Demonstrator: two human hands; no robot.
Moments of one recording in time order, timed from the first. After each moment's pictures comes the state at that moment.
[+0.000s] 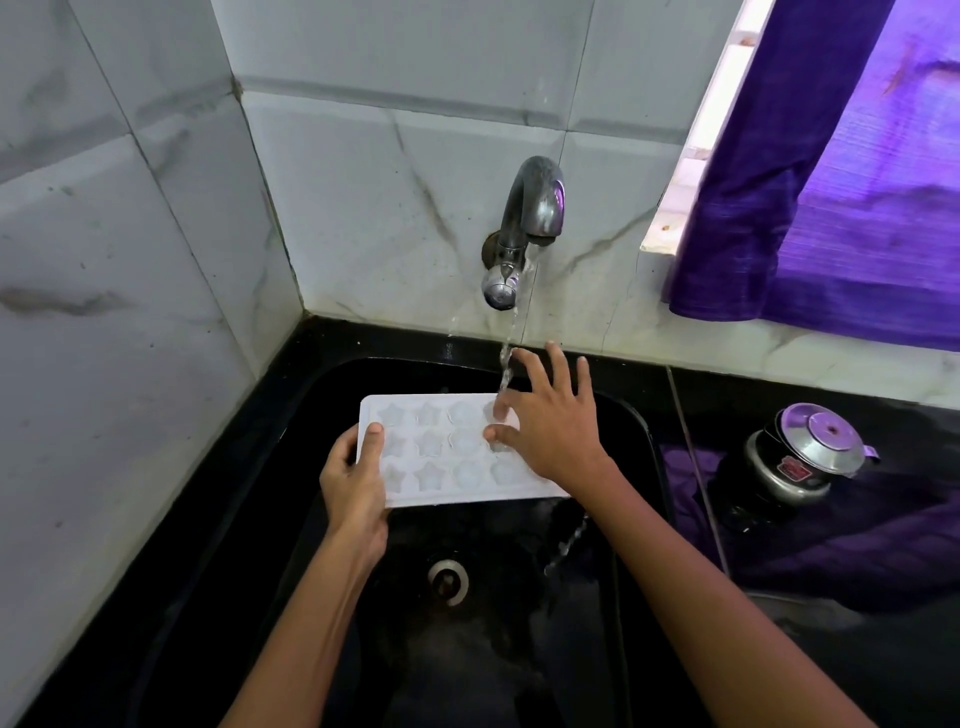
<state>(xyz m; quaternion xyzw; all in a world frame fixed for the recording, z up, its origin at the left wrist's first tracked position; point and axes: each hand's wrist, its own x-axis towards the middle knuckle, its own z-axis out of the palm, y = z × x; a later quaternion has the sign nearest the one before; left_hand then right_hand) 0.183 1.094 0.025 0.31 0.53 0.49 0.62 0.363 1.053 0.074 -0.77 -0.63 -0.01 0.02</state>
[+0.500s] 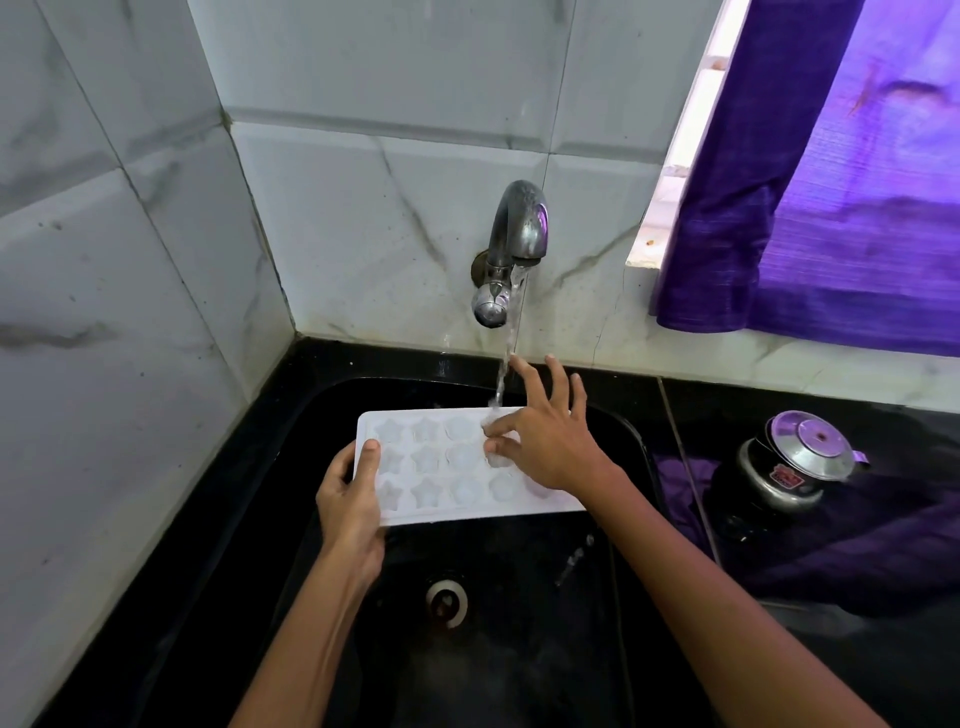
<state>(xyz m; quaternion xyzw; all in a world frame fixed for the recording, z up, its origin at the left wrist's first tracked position) 0.182 1.097 0.026 0.31 0.52 0.48 0.64 0.368 1.049 0.085 -0.76 -0.64 0.06 0.06</state>
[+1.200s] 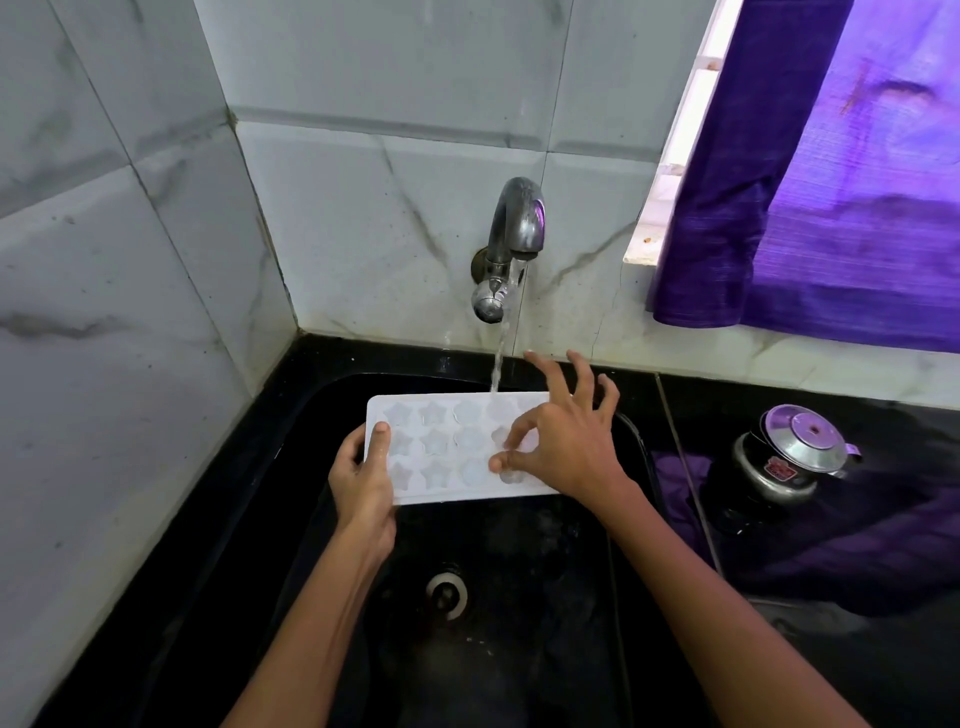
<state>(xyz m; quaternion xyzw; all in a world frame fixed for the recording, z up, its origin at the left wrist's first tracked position) 0.195 1.096 0.034 0.31 0.52 0.49 0.62 0.369 1.028 0.087 -0.78 -0.62 0.01 0.09</state>
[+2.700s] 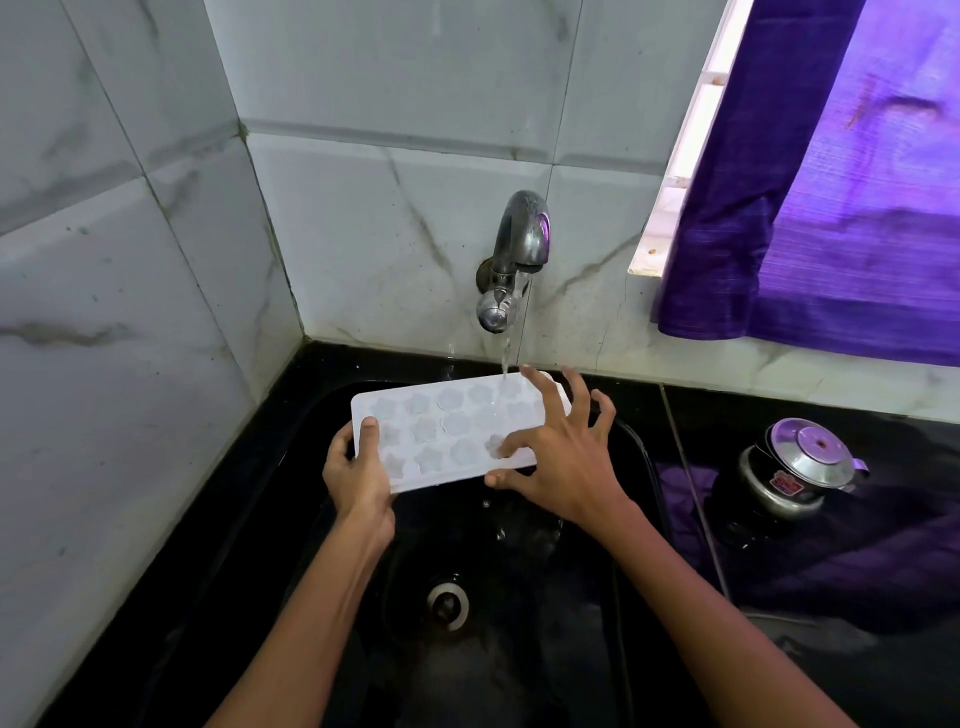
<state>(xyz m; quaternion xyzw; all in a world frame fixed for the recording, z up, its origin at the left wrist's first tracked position) 0.199 1.110 0.044 0.27 0.53 0.53 0.60 0.369 1.026 0.071 -0.75 -0.65 -0.04 0.12</state>
